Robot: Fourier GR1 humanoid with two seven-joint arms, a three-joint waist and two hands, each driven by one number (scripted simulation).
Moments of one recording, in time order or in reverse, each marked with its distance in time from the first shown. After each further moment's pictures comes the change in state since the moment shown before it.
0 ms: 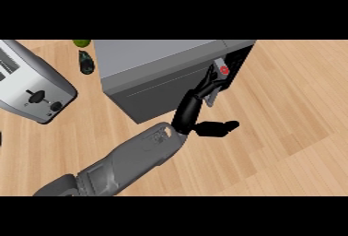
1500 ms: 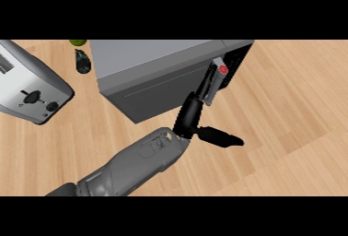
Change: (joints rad) left arm 0.076 -0.017 0.116 -0.103 -0.089 -0.009 0.070; right arm 0.059 0.077 0.007 -0.006 0.122 -0.011 -0.079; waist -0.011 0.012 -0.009
